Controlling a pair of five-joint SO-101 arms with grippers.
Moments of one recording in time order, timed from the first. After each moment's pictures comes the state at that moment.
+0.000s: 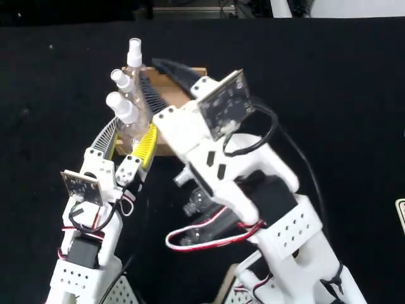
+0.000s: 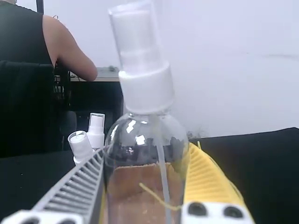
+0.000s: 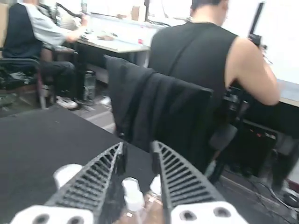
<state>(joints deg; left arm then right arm) 9.2 -104.0 96.1 6.0 1.7 -34.8 -46.3 27.4 29.2 7.3</state>
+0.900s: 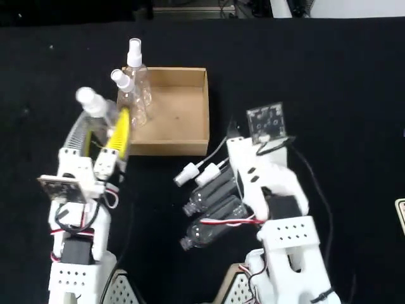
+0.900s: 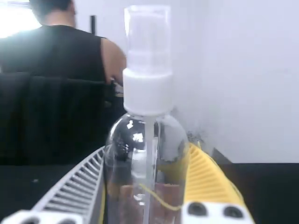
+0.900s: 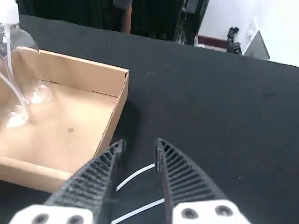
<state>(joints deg) -2.3 -104.0 96.1 2.2 1.7 -7.0 -58.8 75.5 18.0 7.3</state>
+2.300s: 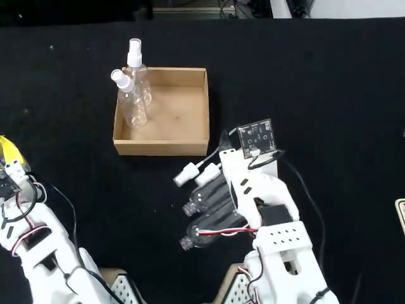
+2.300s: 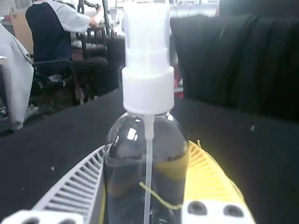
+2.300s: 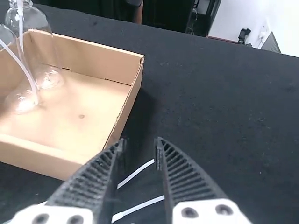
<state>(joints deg) -47.5 -48.8 95.9 -40.1 -4.4 -9.7 -58.8 84.5 8.3 7.3</state>
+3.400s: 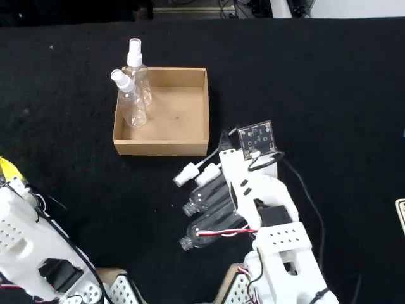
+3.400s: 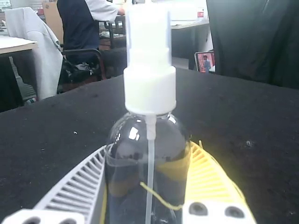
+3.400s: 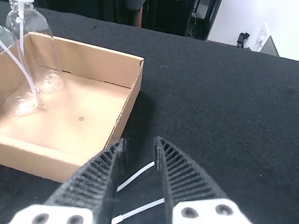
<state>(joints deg) -54.2 24.8 80.3 -97.9 -4.6 -9.8 -58.8 85.7 6.1 7.3</state>
